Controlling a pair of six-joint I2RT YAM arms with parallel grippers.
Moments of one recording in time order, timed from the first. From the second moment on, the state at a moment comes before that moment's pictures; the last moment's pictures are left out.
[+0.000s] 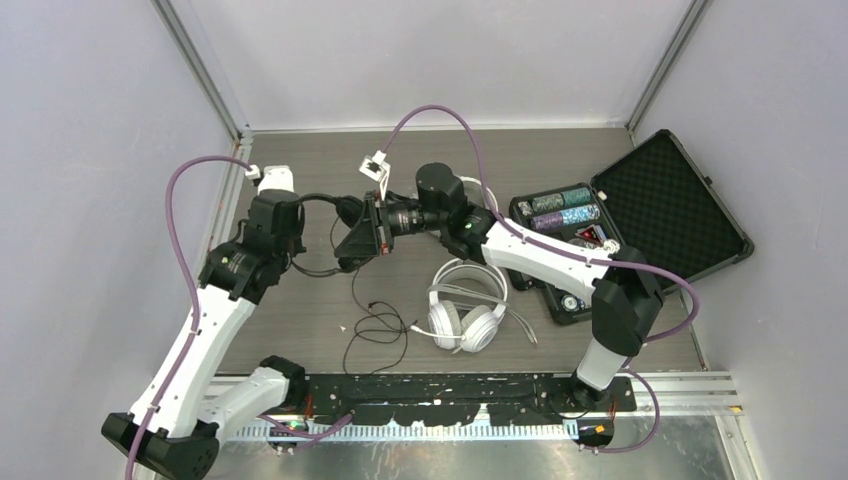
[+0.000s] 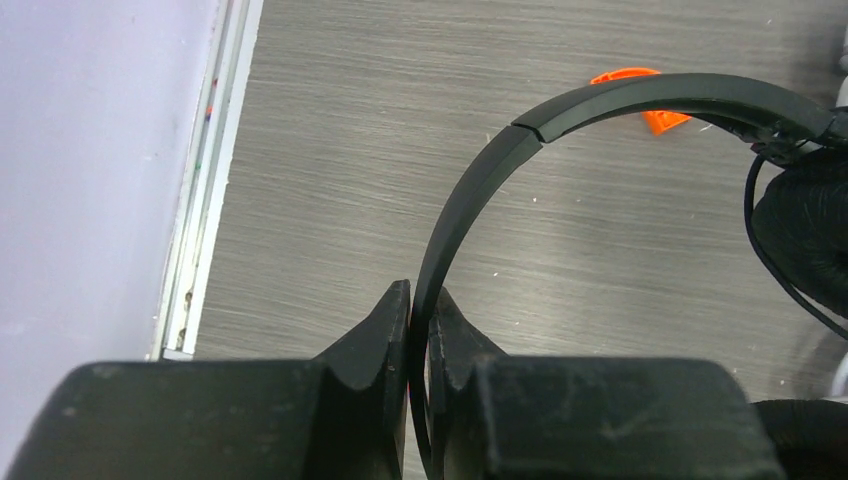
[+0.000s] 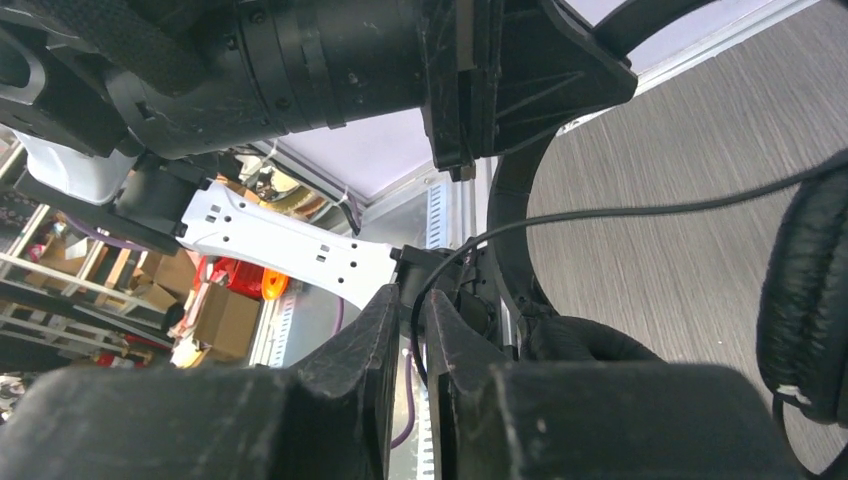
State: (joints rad) left arm -0.37 0.94 1.13 -0.88 -0.53 -0.23; right arm 0.91 1.70 1.38 0.26 -0.77 0.66
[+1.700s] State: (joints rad) left arm -0.37 0.84 1.25 -0.69 -0.42 -0.40; right arm 0.99 1.37 0.94 0.46 -0.39 0.30
